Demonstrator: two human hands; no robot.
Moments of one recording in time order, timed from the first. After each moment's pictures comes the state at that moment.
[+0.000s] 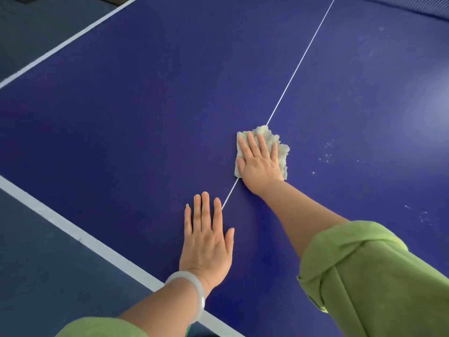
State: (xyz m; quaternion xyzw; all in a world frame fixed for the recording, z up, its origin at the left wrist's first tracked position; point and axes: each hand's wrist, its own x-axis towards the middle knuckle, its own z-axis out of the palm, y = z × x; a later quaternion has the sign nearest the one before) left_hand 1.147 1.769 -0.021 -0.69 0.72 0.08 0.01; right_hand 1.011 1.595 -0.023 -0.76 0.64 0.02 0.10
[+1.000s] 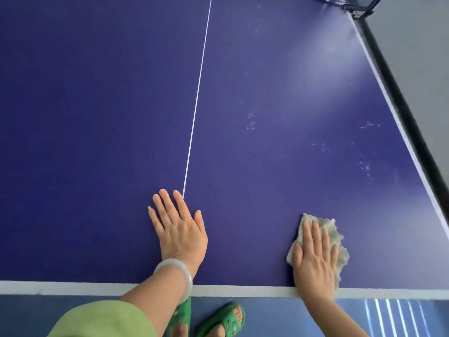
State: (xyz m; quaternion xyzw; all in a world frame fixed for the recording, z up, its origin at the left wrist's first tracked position) left_hand 1.152 1.772 -0.017 -0.67 0.74 0.10 0.02; right_hand 0.928 1.938 -0.018 -0.39 0.92 -0.02 0.09
